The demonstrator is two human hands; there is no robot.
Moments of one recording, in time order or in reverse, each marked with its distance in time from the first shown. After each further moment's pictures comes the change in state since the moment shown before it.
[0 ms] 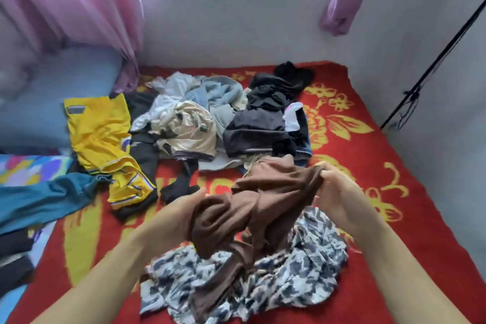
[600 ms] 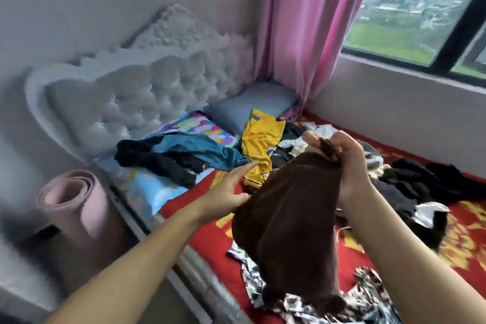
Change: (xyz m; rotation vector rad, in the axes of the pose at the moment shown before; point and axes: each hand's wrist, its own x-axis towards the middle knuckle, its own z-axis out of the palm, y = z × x) left_hand -0.268 -0.036 0.039 0.672 0.816 0.522; right_hand -0.115 -0.025 0.262 0.054 -0.996 0.377
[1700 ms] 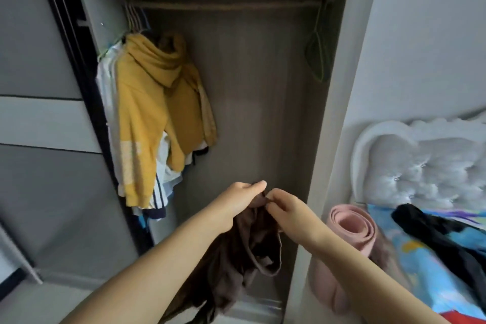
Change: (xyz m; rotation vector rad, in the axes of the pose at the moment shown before) left_hand -0.583 -0.062 -0.374 -0.314 1.132 -0.756; right_hand 0.087 0.488 0.543 -1.114 -0.813 0.007
